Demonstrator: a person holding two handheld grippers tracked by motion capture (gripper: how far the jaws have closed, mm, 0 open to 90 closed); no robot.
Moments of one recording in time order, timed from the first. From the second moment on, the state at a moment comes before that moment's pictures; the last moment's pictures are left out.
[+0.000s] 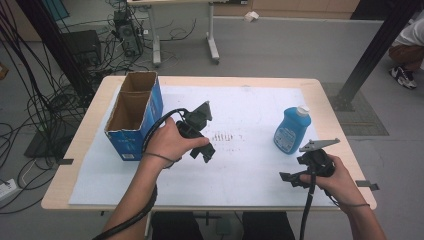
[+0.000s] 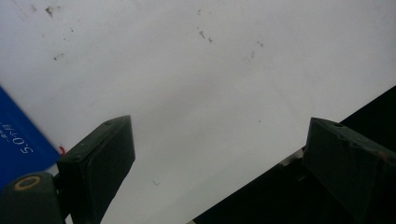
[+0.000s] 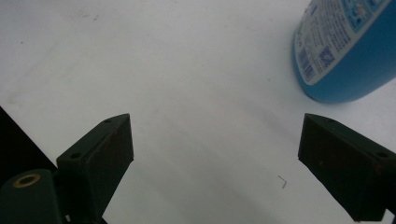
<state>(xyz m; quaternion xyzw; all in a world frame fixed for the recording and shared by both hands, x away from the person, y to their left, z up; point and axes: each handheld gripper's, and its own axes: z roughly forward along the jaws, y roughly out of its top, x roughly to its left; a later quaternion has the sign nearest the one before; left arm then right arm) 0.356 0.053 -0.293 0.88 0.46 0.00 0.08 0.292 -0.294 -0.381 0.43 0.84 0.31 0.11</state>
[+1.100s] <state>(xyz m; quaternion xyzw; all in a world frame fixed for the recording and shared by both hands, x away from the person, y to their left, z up) 0.361 0.052 -0.295 0.88 0.47 0.00 0.07 0.303 -0.325 -0.401 0.46 0.83 0.28 0.14</state>
